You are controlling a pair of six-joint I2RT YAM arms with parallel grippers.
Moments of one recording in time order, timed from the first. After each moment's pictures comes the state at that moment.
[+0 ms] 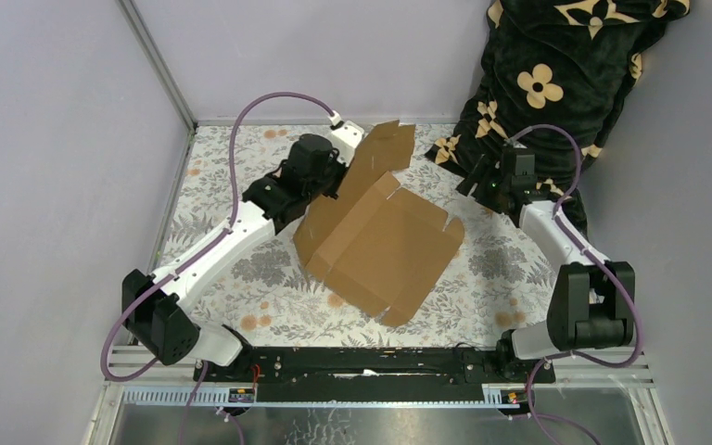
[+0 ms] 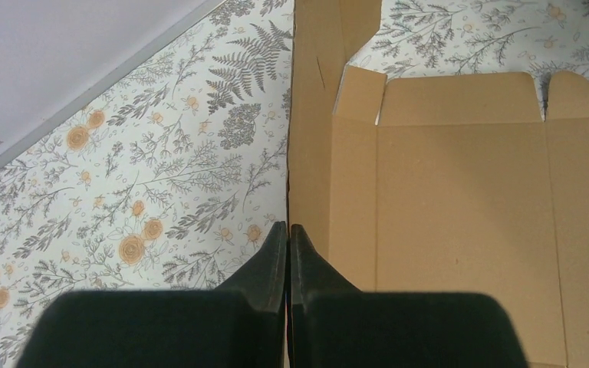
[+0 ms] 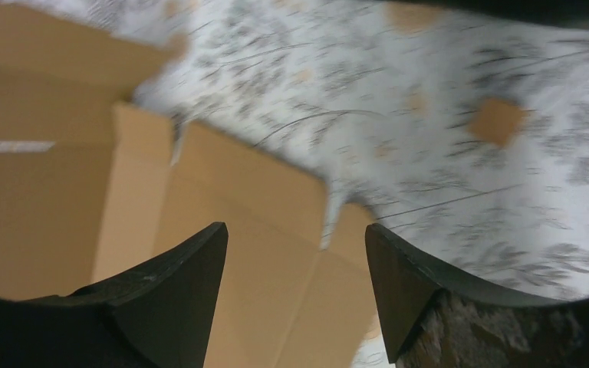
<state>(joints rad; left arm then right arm) -0.60 1.42 1.33 -0.39 -0.14 0.13 0.03 1.47 0.99 -0.27 -0.07 0.52</state>
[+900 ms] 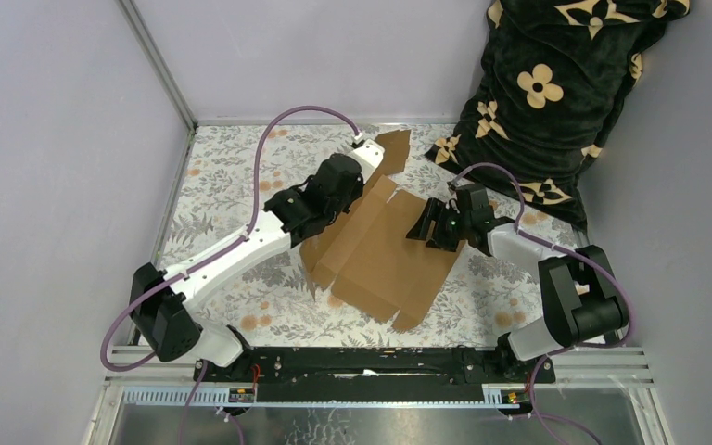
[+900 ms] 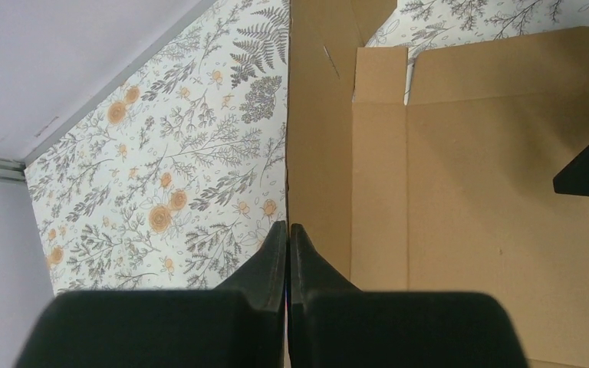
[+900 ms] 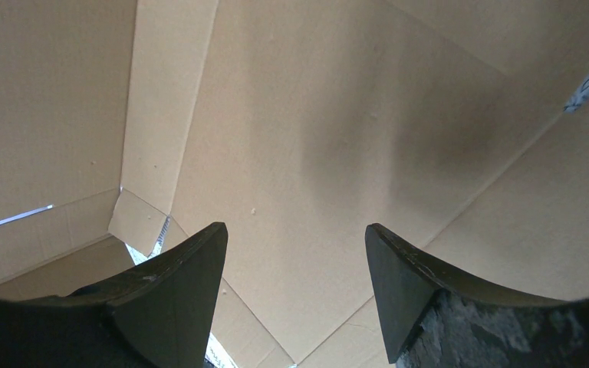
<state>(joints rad) -0.78 1.45 1.31 -0.42 -0.42 0.13 0.30 1.49 0.74 -0.09 -0.38 0.63</state>
